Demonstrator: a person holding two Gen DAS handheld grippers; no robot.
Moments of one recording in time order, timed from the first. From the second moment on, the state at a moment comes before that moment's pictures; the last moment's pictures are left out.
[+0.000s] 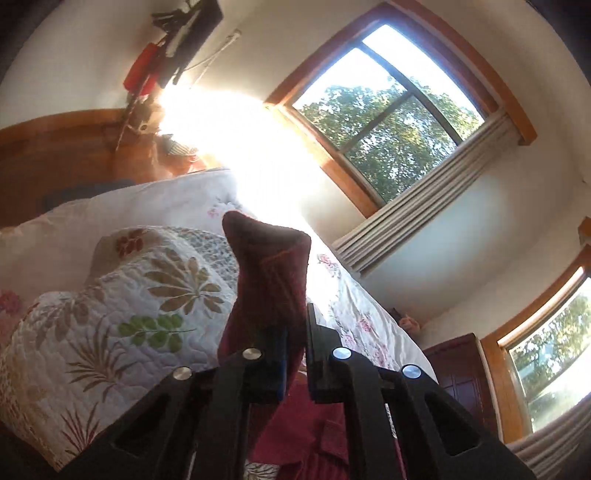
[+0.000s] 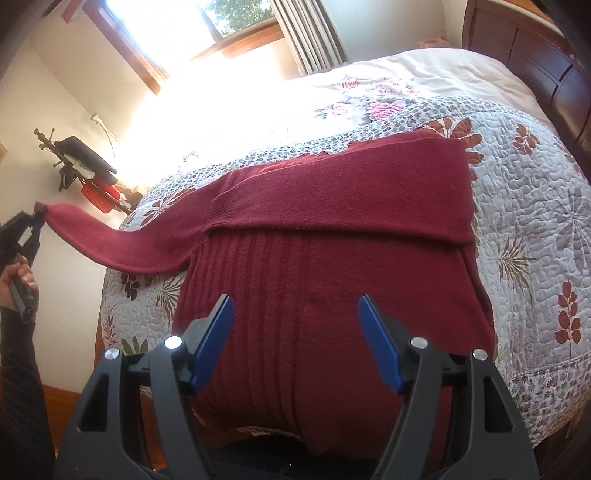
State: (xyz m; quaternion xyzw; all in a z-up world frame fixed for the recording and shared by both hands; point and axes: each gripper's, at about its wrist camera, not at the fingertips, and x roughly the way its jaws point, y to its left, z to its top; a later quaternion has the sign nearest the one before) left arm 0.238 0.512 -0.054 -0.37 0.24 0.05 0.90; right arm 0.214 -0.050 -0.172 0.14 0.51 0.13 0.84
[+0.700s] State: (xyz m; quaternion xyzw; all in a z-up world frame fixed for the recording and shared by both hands) left arm 0.375 0.195 -0.132 -0.19 0.44 -0.19 0.86; right arm 0.185 -0.132 -0.189 0.21 0.51 0.03 0.84
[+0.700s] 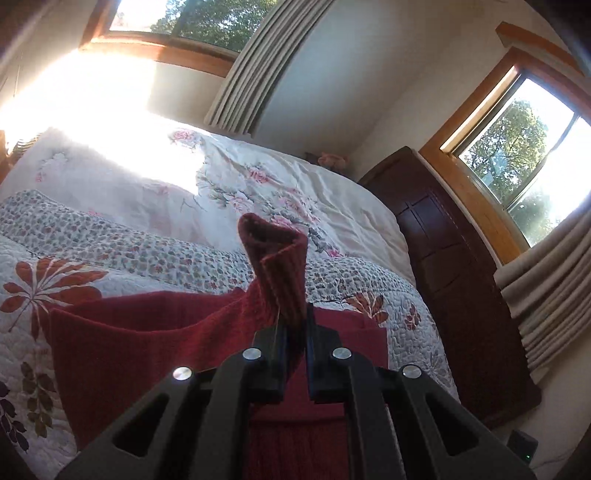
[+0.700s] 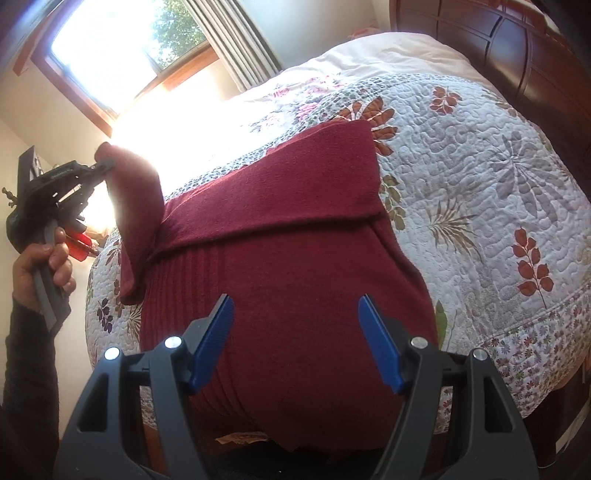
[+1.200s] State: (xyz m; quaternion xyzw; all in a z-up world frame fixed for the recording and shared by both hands) left arm 0.362 0.107 -0.213 -0.11 0.52 -0.24 0.81; right arm 0.214 -0.151 -0.187 0.27 0.50 0.08 0.82
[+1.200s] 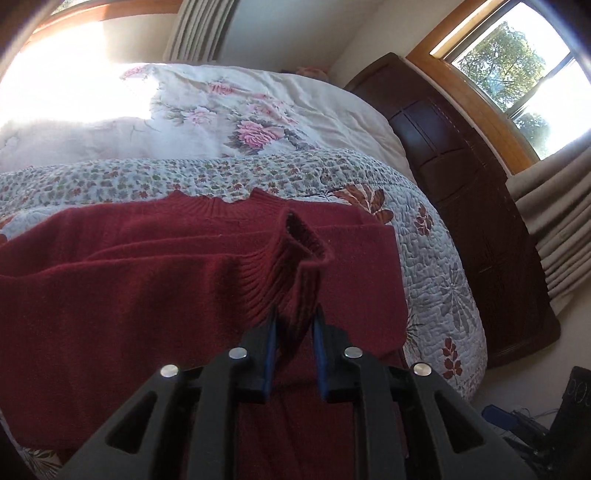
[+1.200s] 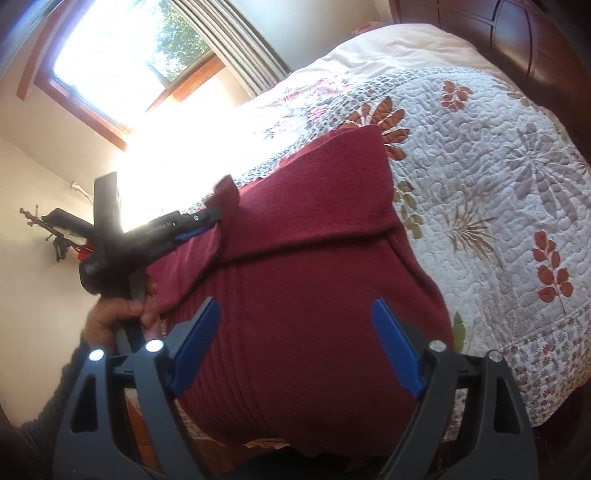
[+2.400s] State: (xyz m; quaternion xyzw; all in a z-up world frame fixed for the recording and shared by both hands) left arm 0.168 0.308 -0.235 -0.40 0.49 -0.03 0.77; right arm 0.454 -0.149 -0.187 0.33 0.53 0.24 0.74
